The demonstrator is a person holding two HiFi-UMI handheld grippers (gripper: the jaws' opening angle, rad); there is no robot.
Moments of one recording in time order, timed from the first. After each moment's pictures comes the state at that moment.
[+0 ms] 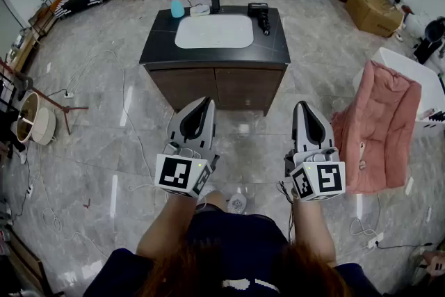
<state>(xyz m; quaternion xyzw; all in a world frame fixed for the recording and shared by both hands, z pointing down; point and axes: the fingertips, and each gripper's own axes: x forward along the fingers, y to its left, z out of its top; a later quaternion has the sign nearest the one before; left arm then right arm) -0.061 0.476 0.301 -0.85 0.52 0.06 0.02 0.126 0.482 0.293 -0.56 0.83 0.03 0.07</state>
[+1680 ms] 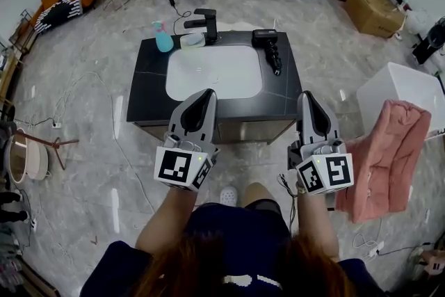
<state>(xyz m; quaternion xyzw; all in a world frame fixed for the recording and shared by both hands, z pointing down) -0.119 0.073 0.296 -0.87 0.48 0.07 0.01 0.067 0.093 0.272 -0.57 0.82 0.02 0.09</state>
